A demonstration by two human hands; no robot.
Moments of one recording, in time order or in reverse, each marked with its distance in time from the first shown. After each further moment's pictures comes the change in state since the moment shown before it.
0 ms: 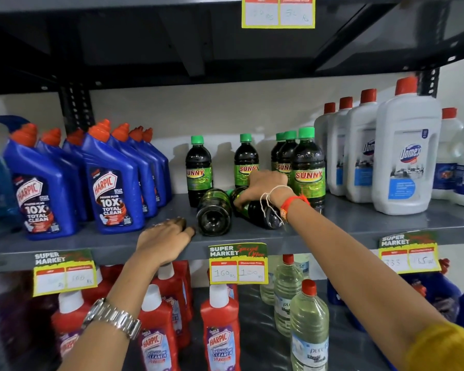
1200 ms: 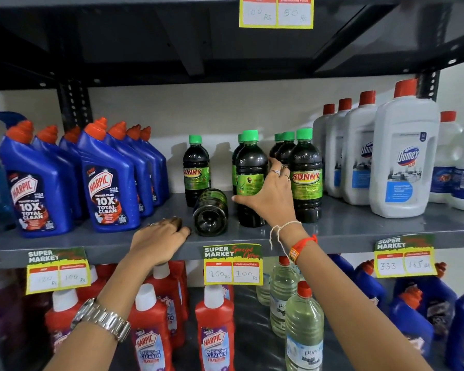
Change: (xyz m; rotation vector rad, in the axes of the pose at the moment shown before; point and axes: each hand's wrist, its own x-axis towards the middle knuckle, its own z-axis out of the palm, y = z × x) left_hand 0.005 -0.008 0.012 0.196 0.031 0.101; right_hand -0.032 0.014 0.034 0.594 0.562 -0.011
